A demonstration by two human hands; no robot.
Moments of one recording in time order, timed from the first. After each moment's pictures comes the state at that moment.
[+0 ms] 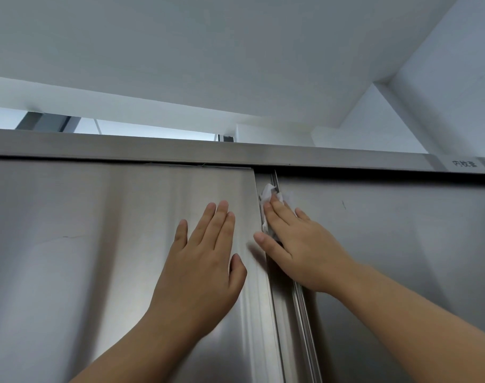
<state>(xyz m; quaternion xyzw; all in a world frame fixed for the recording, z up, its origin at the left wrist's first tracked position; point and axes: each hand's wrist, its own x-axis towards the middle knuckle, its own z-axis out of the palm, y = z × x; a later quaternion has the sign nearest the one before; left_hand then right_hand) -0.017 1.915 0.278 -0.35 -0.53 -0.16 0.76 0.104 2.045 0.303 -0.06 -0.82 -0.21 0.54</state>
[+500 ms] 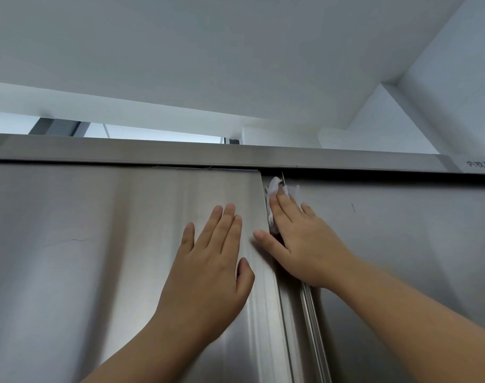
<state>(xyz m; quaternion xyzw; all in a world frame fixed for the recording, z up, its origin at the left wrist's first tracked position) -0.016 1.914 0.277 -0.35 -0.53 -0.15 0.76 0.095 2.043 0.316 -0.08 -0.80 -0.22 0.55</state>
